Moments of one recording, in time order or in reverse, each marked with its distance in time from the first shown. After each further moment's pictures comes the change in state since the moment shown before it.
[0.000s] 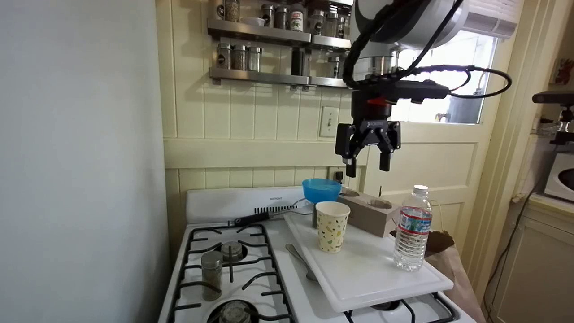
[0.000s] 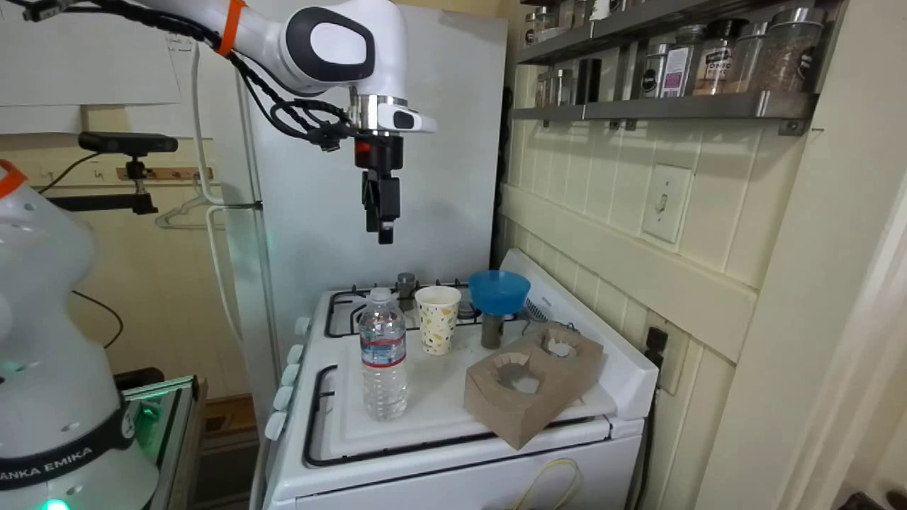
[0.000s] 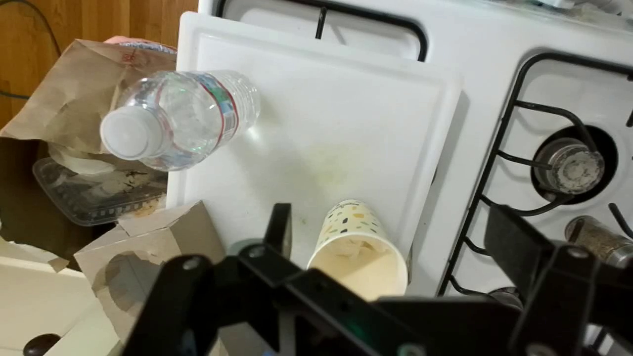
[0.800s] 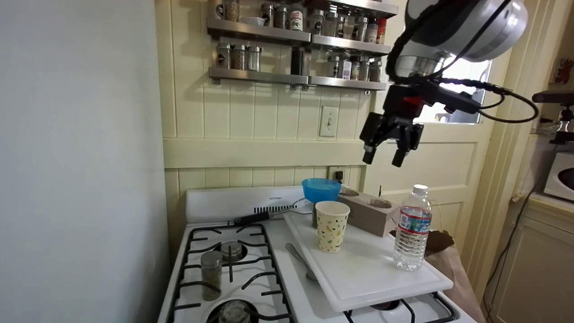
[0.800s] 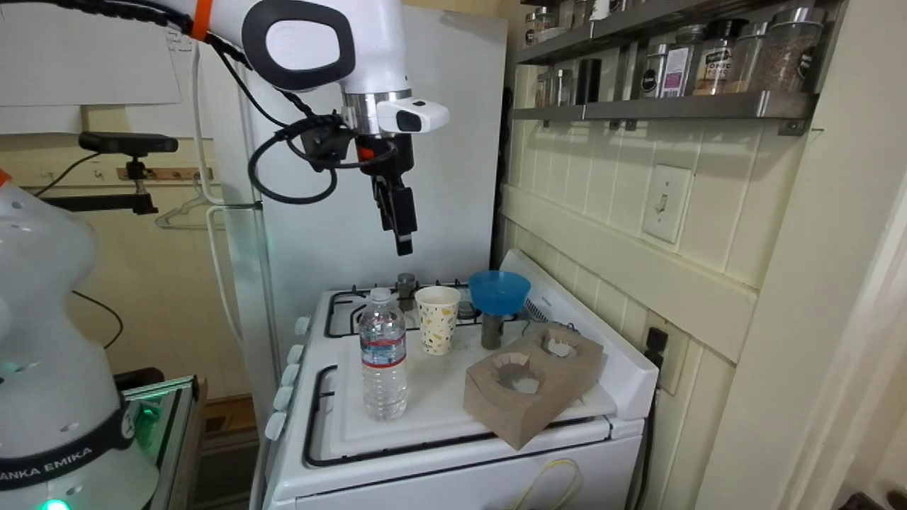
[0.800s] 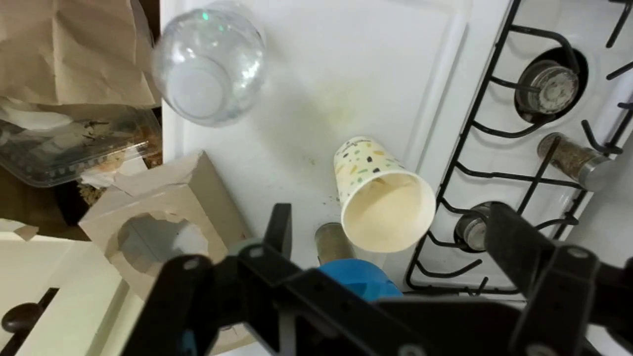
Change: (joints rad) arm -0.007 -0.133 -0.209 -0.140 0.115 0.201 -0.225
